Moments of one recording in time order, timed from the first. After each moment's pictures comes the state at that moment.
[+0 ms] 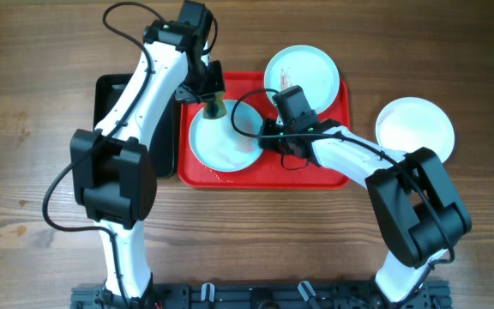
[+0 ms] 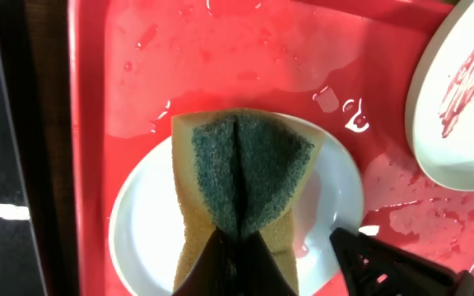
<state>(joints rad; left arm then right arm) -0.29 2.12 1.89 -1.16 0.14 -0.44 0.49 1.89 1.03 -0.17 -0.23 0.71</state>
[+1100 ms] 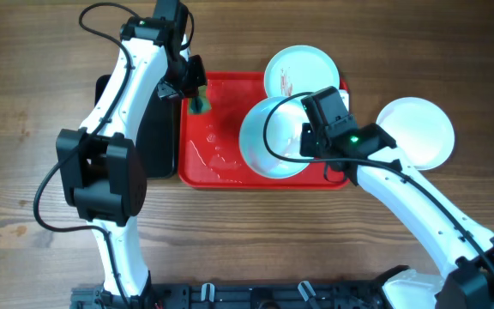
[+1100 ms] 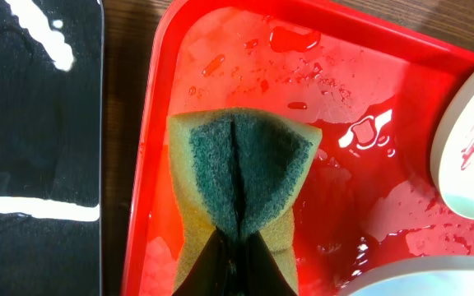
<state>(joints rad) -0.20 2.12 1.89 -1.16 0.15 -0.43 0.47 1.47 1.03 -0.68 0.24 0.49</state>
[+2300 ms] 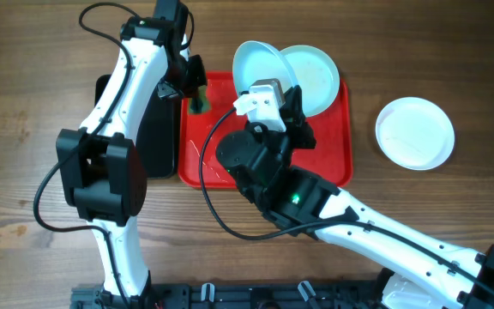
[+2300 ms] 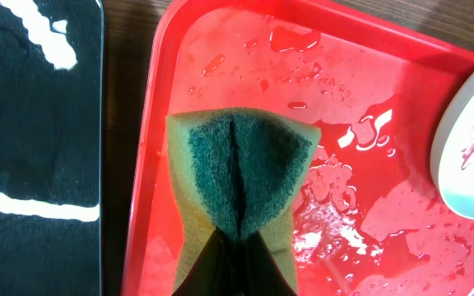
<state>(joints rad) -0.20 2.12 1.89 -1.16 0.15 -0.43 0.99 1.45 1.11 -0.12 1.33 -0.16</state>
